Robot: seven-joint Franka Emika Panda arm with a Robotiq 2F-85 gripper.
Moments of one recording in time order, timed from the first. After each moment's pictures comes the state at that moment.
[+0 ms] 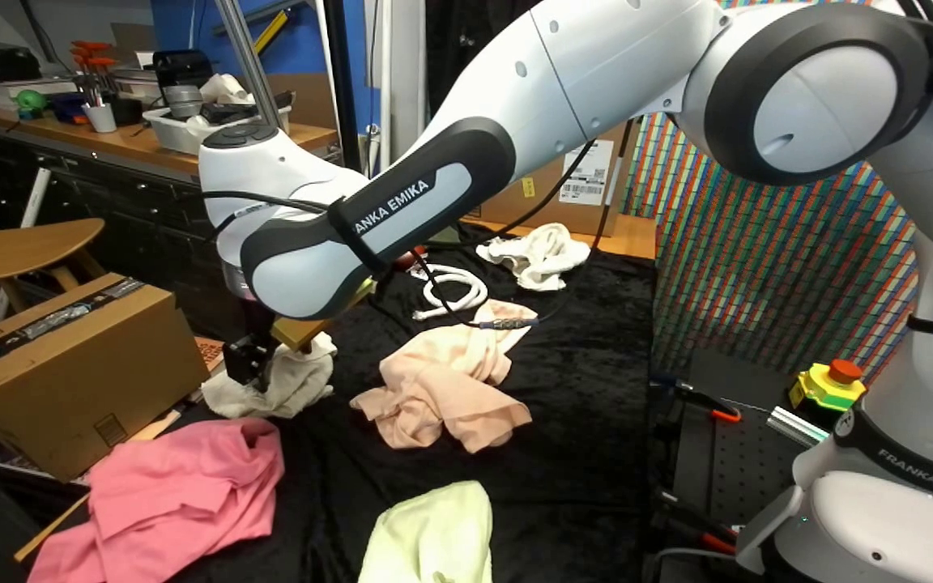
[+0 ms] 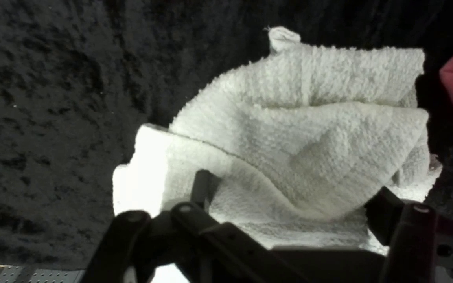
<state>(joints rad) 0.35 0.89 0.02 -1.25 -0.15 2.30 0.37</state>
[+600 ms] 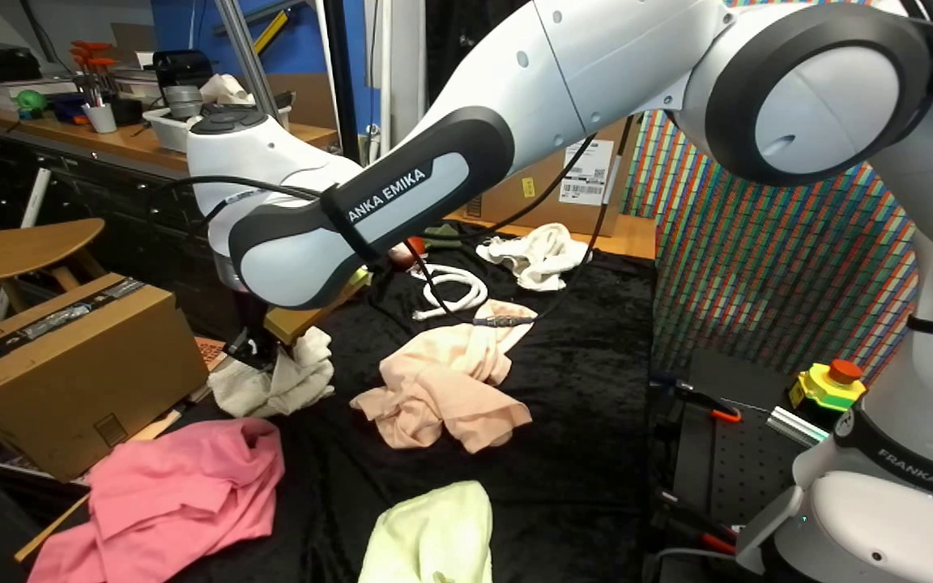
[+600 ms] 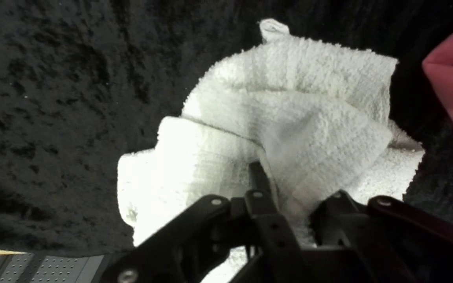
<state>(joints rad) 0.36 0.89 0.02 -1.22 -0.15 2.26 0.37</state>
